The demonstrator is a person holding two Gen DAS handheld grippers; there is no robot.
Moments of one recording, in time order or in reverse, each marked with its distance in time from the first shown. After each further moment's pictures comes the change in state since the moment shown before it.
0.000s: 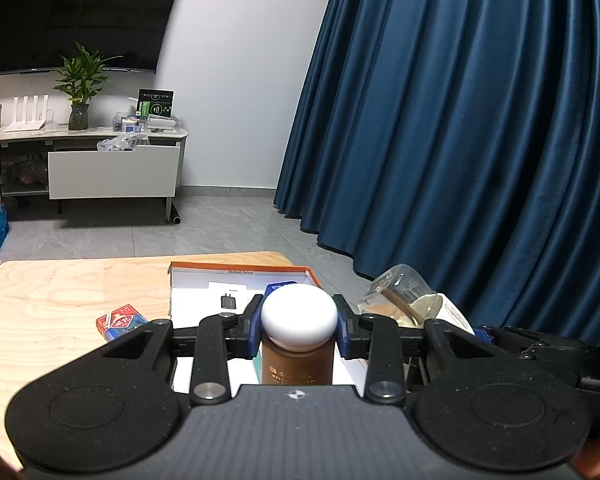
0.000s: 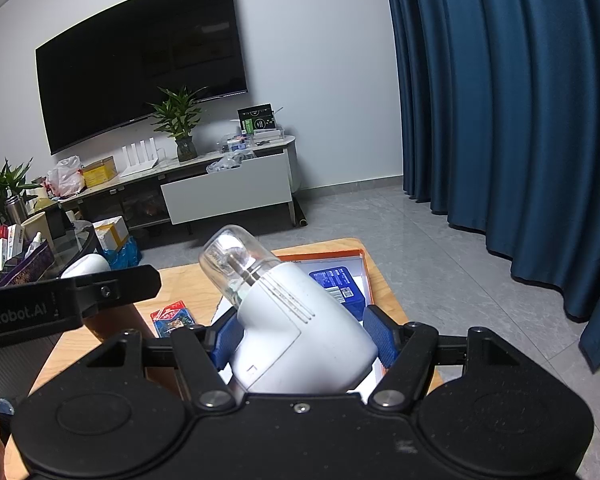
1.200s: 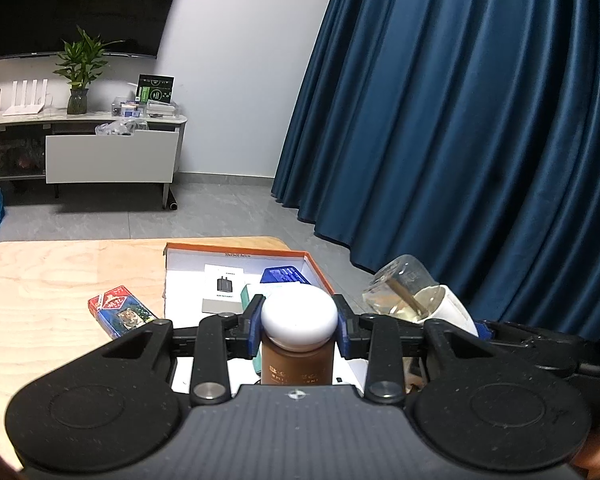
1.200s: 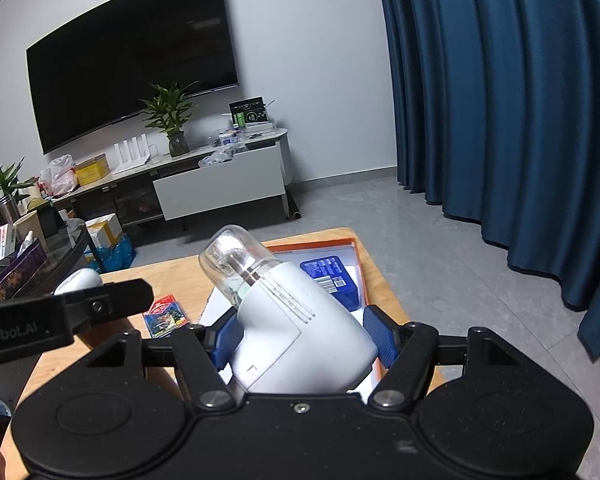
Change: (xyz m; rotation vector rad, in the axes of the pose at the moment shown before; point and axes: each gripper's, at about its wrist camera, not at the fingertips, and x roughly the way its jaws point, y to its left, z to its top) left arm 0.008 0.000 -0.004 -0.028 0.026 -0.007; right arm 0.009 -0.006 -0.002 0.021 0.015 -0.014
